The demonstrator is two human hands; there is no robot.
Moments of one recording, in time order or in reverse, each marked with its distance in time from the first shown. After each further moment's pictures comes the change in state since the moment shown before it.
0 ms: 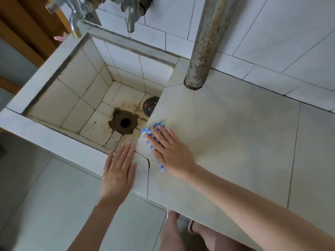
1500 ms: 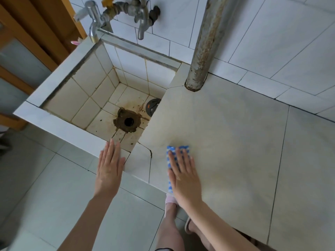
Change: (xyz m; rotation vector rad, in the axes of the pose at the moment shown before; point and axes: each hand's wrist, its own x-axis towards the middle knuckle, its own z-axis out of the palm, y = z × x) left_hand -0.029 -0.023 -0.007 -0.079 -0.020 -0.193; right_hand -0.097 -0.062 -0.009 0.120 -0.041 0.476
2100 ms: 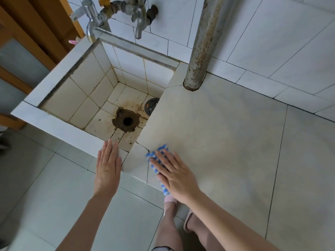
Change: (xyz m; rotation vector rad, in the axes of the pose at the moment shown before) left_hand 0.001 0.003 0.003 -0.040 0.039 -0.016; right_hand 0.016 0.010 0.004 -0.079 -0.008 -0.441
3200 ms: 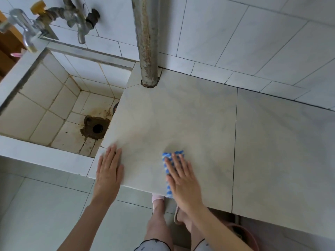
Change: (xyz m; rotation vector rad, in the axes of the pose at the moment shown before) left_hand -0.012 0.069 0.028 -0.041 -0.076 0.294; right_hand -0.101 0.025 -0.015 0.021 -0.052 0.539
